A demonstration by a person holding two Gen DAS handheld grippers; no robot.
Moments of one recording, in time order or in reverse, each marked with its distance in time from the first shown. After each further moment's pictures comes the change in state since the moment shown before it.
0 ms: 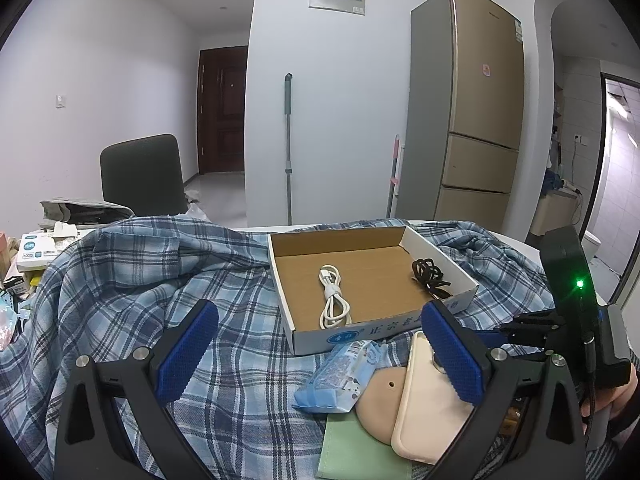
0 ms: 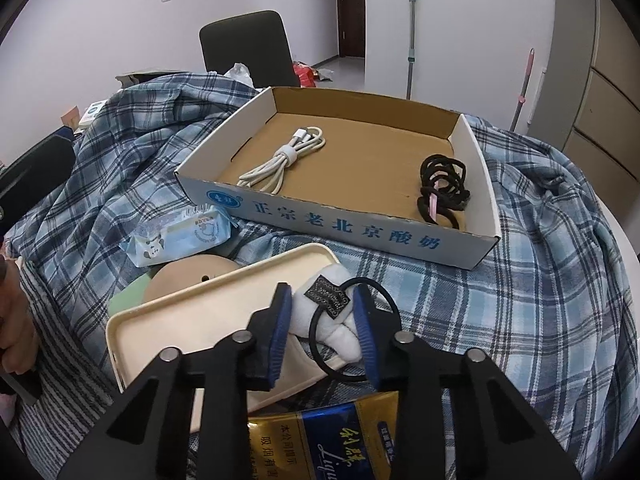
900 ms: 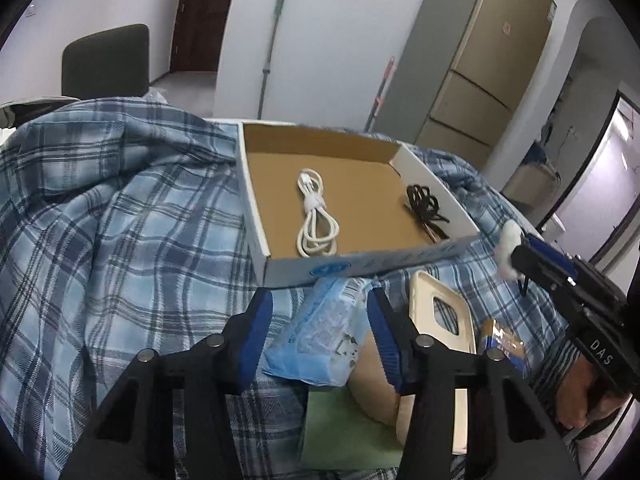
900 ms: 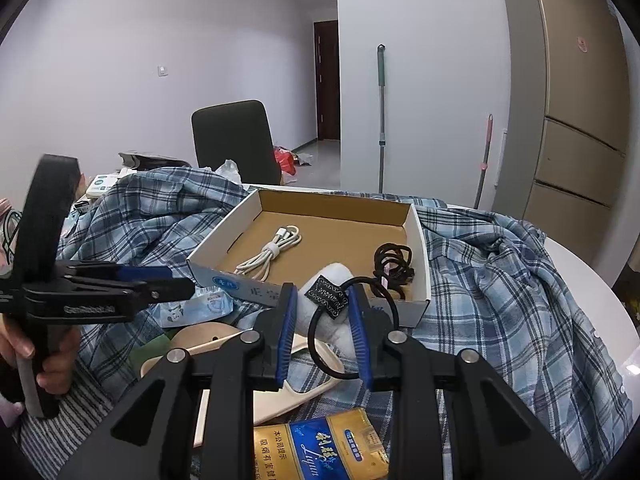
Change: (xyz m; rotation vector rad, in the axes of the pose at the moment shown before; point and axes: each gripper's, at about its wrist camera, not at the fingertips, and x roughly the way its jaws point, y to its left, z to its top) left arm 0.070 0.025 -0.017 -0.141 0.362 -0.169; right arm -0.065 -0.004 -0.004 0.035 -0.330 -0.072
